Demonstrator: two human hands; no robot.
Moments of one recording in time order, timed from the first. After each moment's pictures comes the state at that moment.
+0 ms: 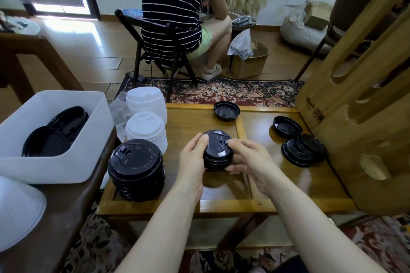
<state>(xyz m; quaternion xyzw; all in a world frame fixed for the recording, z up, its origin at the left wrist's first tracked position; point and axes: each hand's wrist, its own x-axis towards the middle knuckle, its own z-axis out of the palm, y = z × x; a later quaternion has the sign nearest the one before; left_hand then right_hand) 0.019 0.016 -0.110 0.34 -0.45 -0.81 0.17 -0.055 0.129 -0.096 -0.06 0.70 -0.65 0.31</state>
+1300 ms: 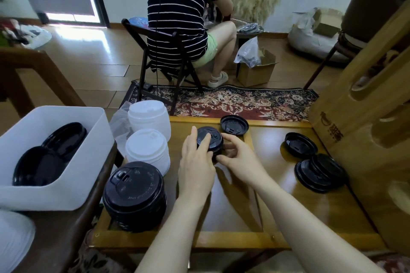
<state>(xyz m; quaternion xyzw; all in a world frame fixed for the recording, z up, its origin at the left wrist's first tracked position) -0.013 -0.015 -0.124 0.28 -0.89 -0.33 0.17 -0.106 0.077 -0.123 -0.28 0.82 -0.47 0.17</state>
